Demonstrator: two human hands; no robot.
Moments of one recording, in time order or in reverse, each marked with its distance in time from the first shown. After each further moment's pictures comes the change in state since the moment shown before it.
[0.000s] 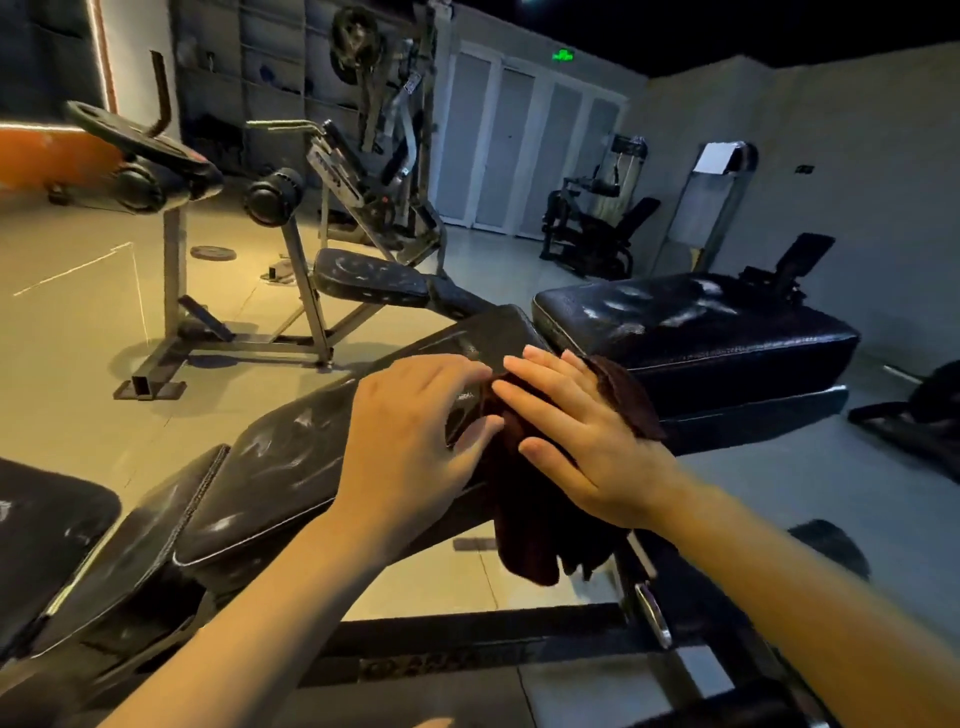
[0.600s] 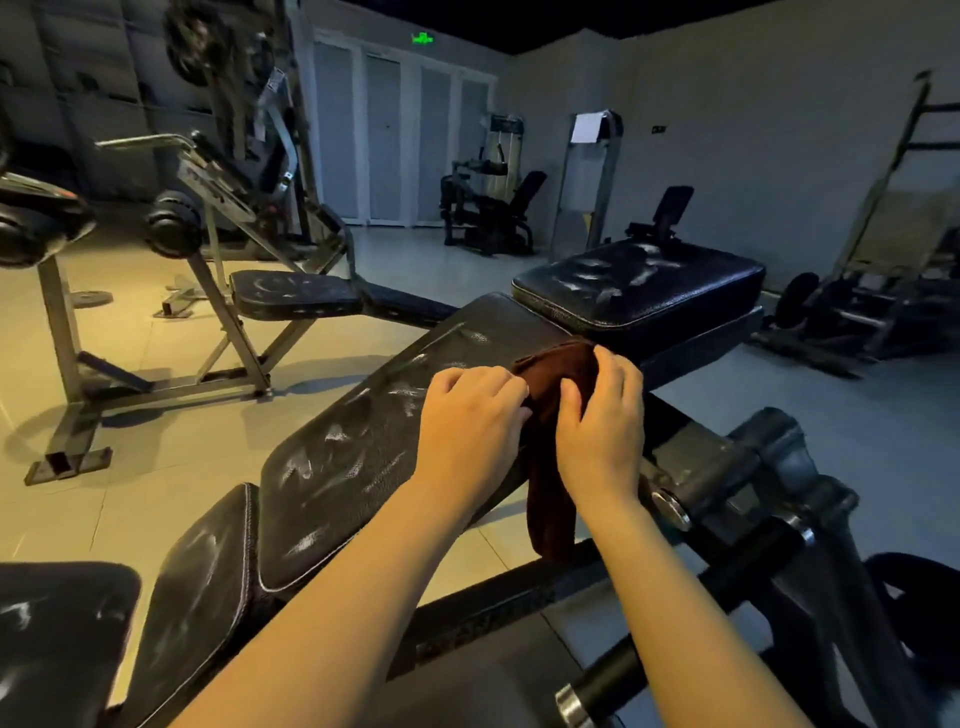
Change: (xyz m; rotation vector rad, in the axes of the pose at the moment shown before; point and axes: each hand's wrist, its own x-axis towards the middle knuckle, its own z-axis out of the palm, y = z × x) left_hand -0.002 -0.023 0.001 0.056 -0.116 0.285; right_hand 0.031 -0.112 0.028 -0.021 0.590 1.151
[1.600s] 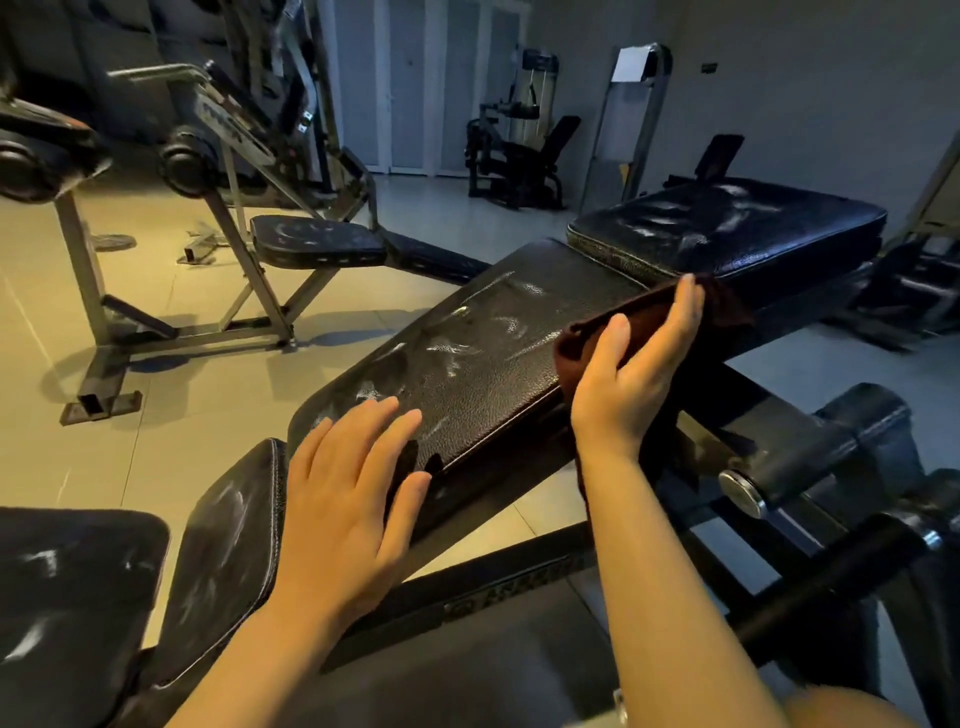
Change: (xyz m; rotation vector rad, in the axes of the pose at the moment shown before) left_hand -0.125 -0.078 -0.029 -0.136 0.017 -0.238; right_hand 0.006 -0.011 0.071 0.430 0.316 0.014
